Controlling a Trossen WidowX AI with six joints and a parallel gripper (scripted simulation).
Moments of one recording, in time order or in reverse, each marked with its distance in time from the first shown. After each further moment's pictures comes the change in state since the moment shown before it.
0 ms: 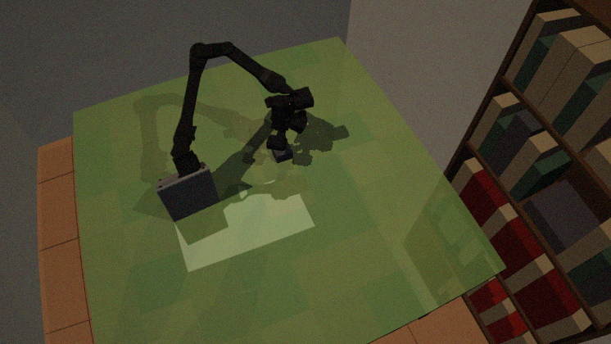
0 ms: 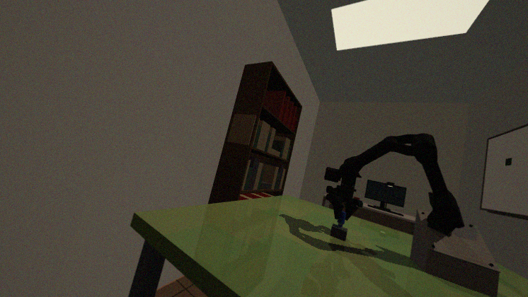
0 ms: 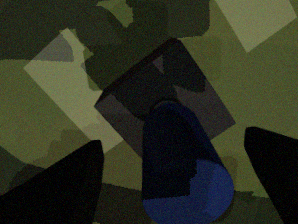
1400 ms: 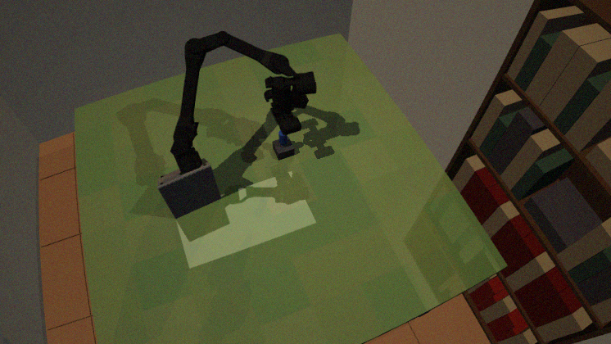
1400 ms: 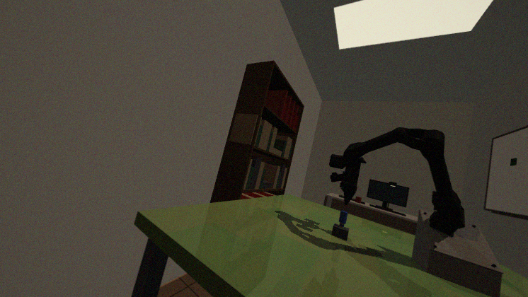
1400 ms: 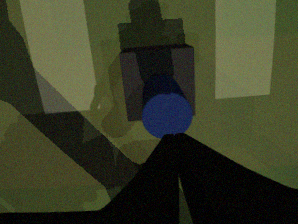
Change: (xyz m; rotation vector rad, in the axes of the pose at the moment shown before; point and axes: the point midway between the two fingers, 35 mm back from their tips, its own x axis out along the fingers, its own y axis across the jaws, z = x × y) arm -0.065 -0.001 0.000 -0.565 0.000 -0.003
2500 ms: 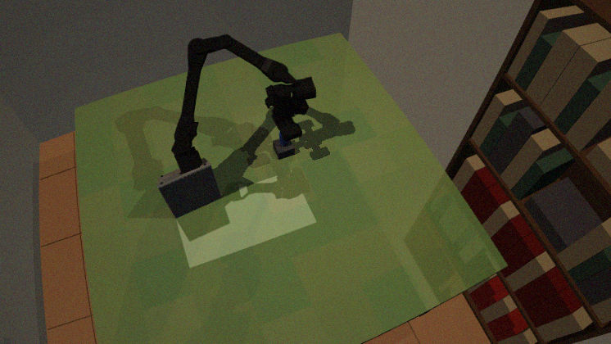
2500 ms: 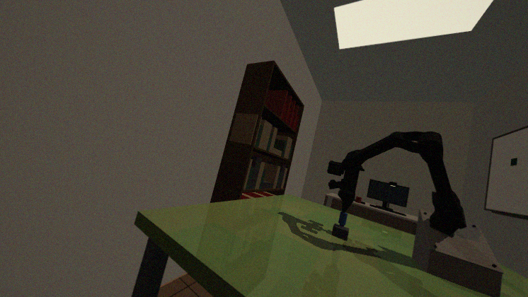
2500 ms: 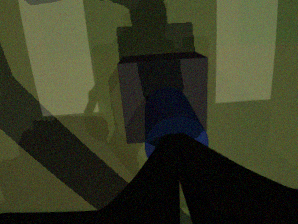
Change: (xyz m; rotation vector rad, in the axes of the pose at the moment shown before) arm 0.036 0.002 0.002 -0.012 -0.010 0.001
